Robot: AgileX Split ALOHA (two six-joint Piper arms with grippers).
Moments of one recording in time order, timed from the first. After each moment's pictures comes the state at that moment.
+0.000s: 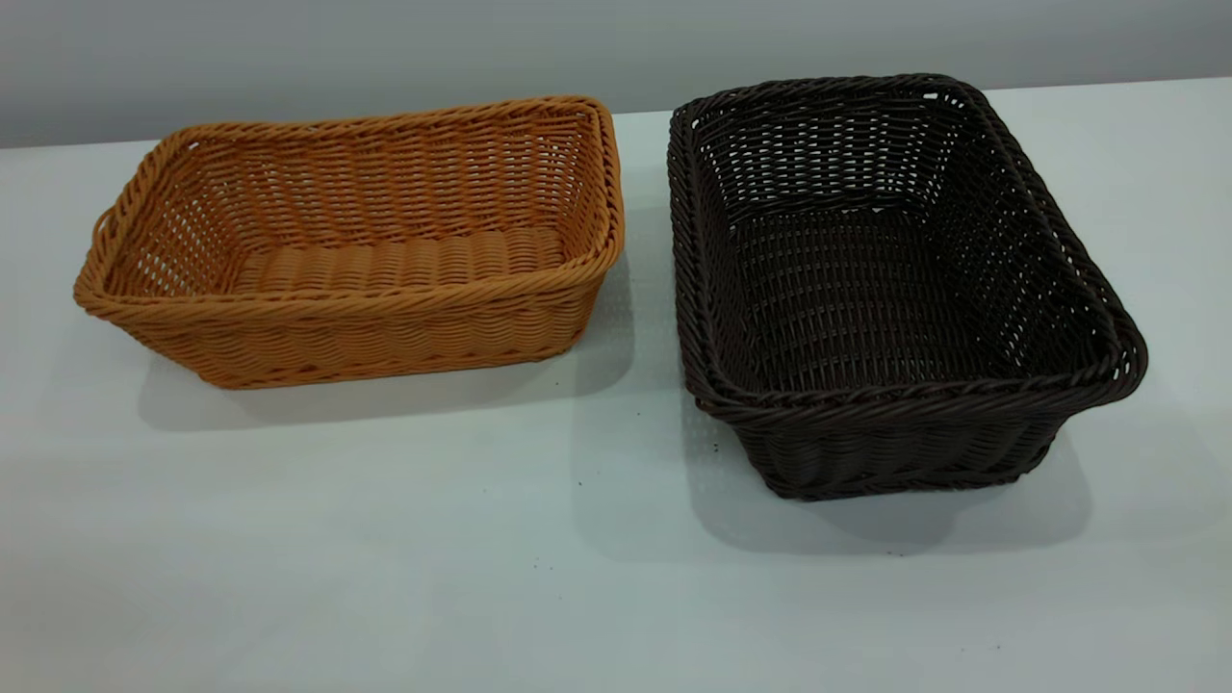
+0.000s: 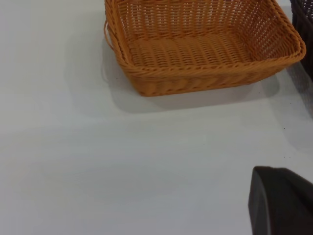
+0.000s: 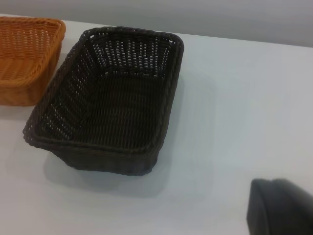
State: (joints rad) left arm -0.03 0.00 -0.45 -0.13 1.08 0.08; right arm 0.00 0.00 -0.49 0.12 1.06 -0.14
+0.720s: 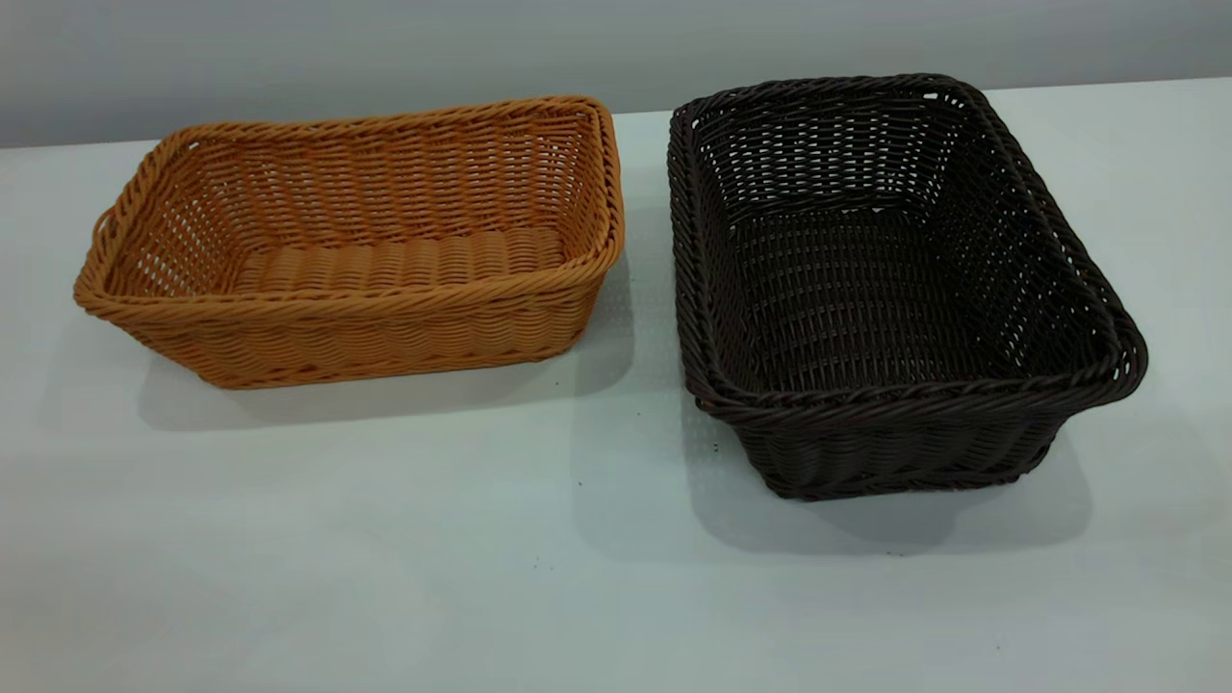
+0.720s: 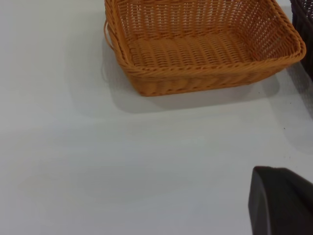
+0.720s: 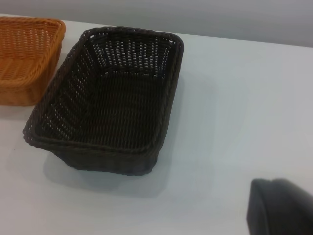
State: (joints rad) left arm -0.03 0.00 -0.45 -0.13 1.08 0.08; right arm 0.00 0.00 -0.49 0.12 1.06 -0.14
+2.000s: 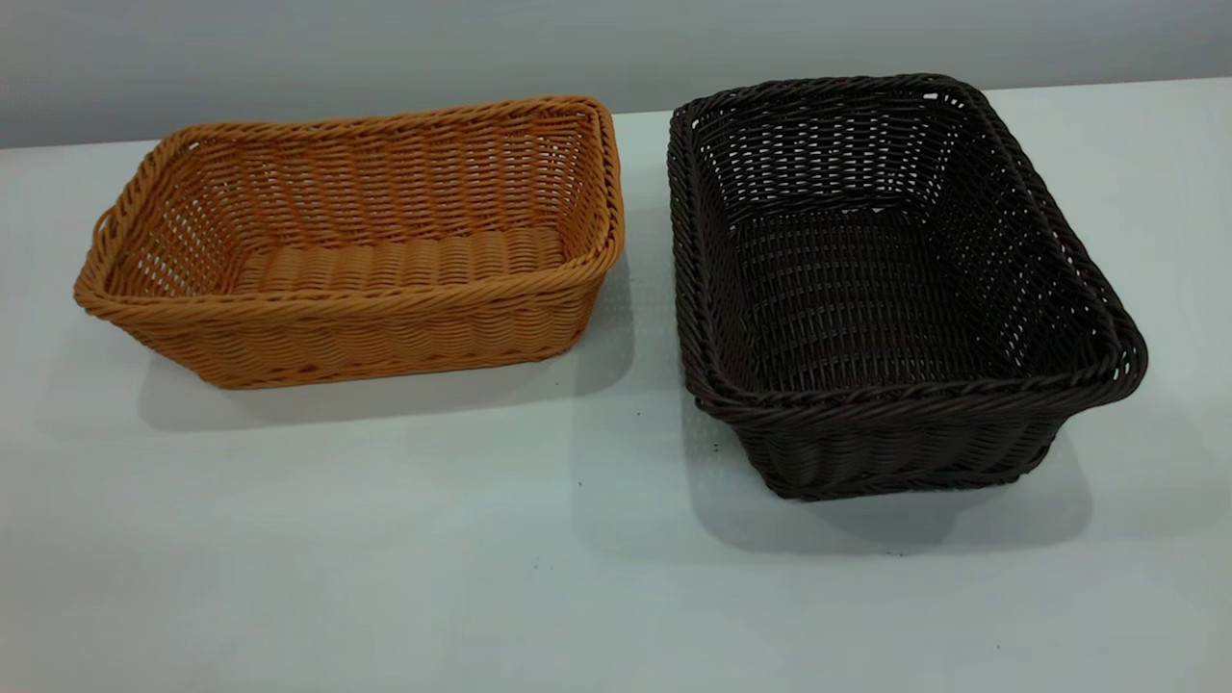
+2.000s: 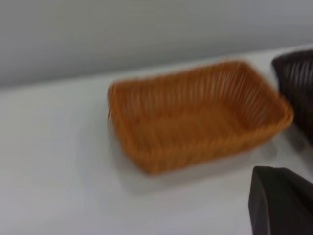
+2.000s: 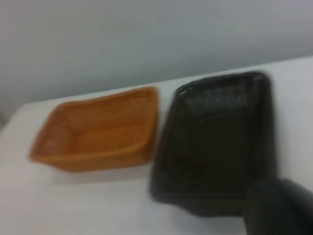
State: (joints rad) left arm -0.03 0.01 -0.49 -0.19 0.87 0.25; right arm 0.00 0.04 -0.50 0.44 0.95 0.01
